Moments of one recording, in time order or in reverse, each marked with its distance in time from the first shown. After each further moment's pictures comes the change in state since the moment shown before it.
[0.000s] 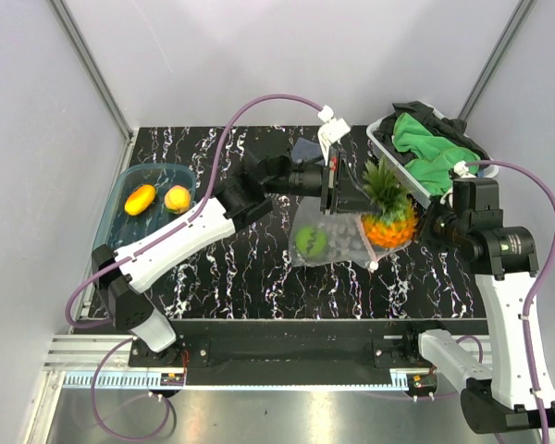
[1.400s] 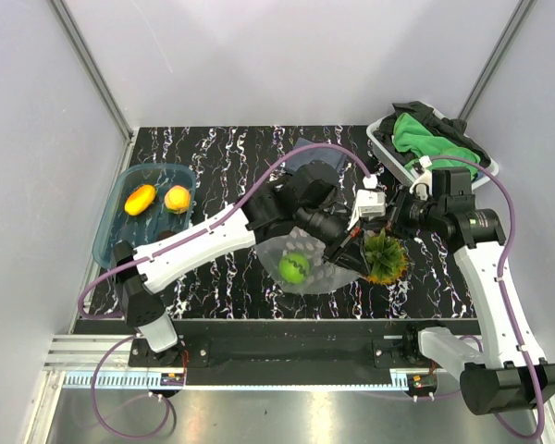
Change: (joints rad) left arm -0.148 0.085 0.082 -0.602 0.128 0.618; right arm 0.000 0.115 -0.179 0.298 -0.468 0.095
